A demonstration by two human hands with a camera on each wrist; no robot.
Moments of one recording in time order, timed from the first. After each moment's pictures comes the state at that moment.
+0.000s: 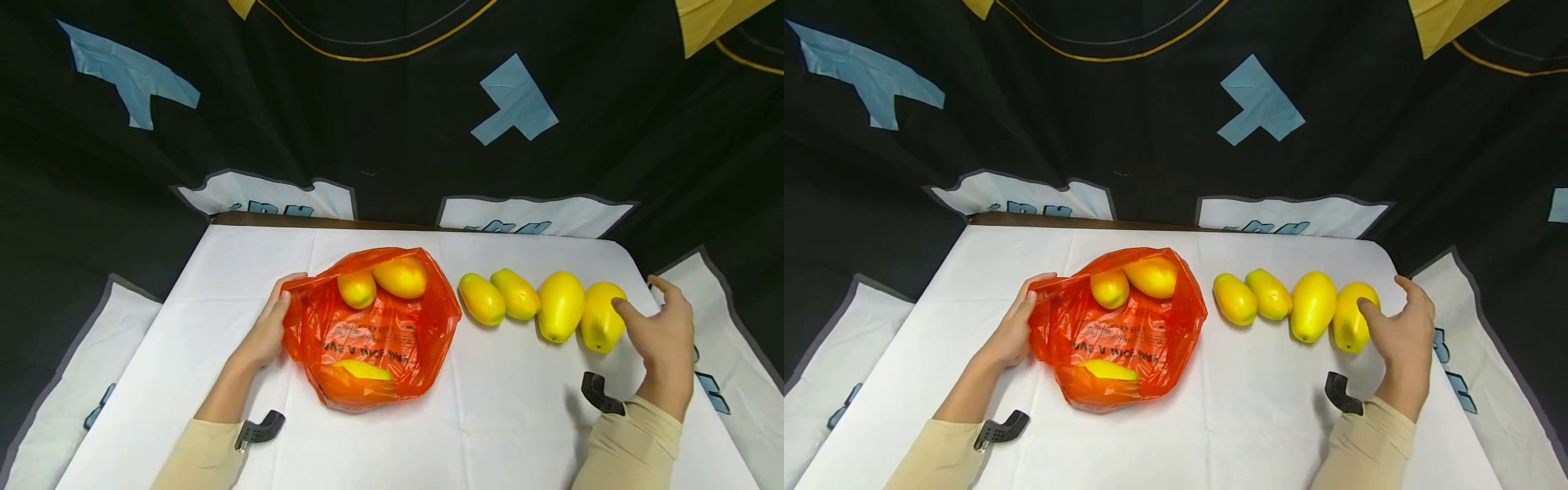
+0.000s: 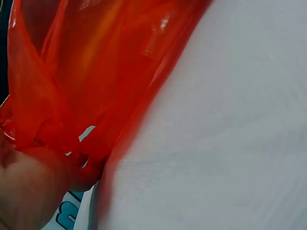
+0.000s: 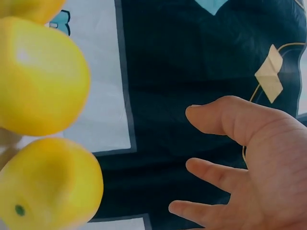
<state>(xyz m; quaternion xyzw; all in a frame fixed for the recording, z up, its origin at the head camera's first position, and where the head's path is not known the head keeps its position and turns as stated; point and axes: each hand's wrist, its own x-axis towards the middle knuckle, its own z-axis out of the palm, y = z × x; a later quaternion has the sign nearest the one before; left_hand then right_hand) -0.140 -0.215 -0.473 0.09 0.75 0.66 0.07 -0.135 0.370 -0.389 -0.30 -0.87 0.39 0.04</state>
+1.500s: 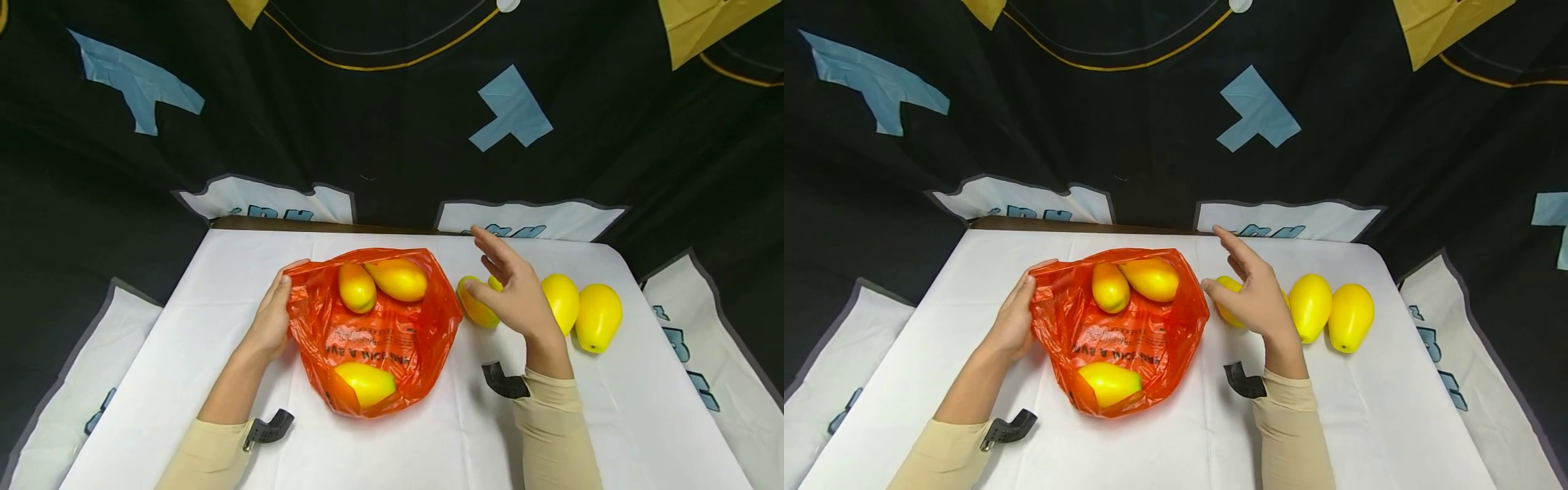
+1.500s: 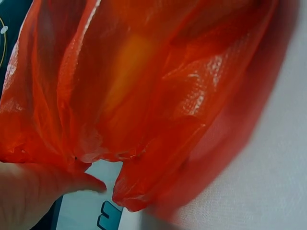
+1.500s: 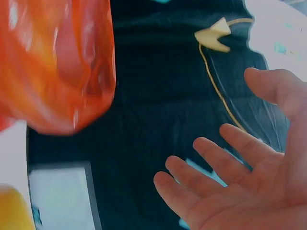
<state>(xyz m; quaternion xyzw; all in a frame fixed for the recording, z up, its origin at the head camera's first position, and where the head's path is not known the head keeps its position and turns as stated) -0.142 -0.193 -0.431 0.05 0.64 0.76 0.06 -0.148 0.178 -0.326 0.22 -0.81 0.55 0.06</state>
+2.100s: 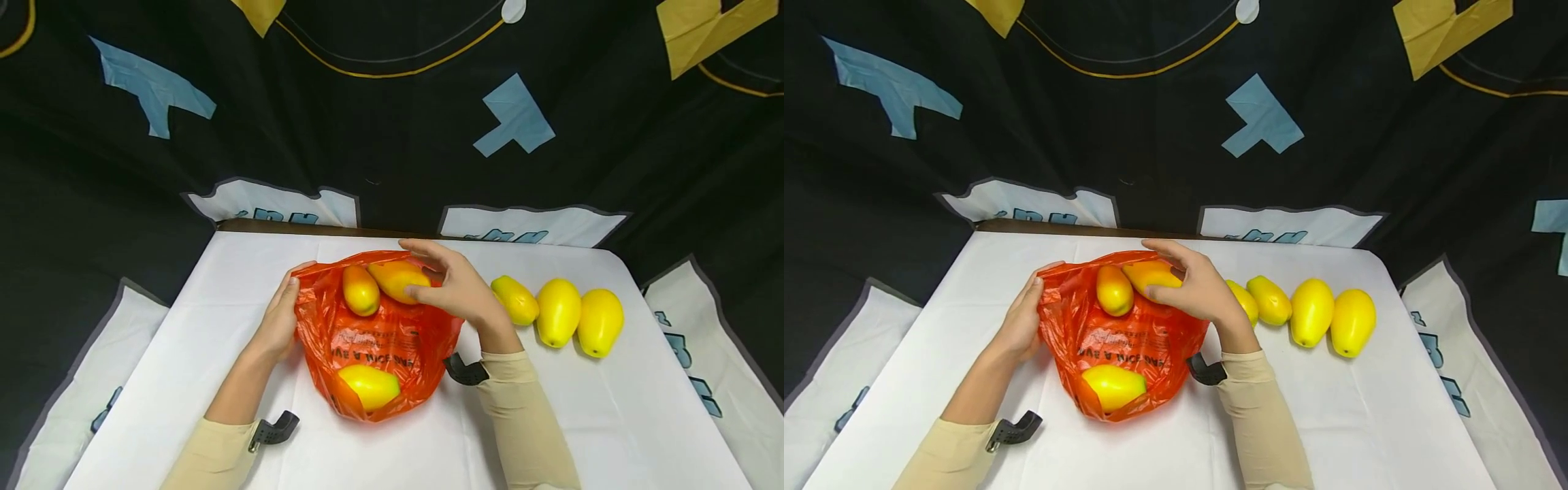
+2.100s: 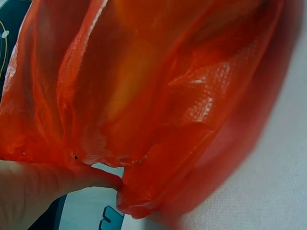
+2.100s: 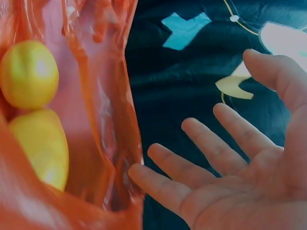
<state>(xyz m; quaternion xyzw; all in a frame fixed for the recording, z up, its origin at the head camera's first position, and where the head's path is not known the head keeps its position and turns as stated) -0.139 -0.191 -0.430 0.07 0.66 0.75 0.06 -0.166 0.112 -0.325 0.25 -0.77 0.57 -0.11</state>
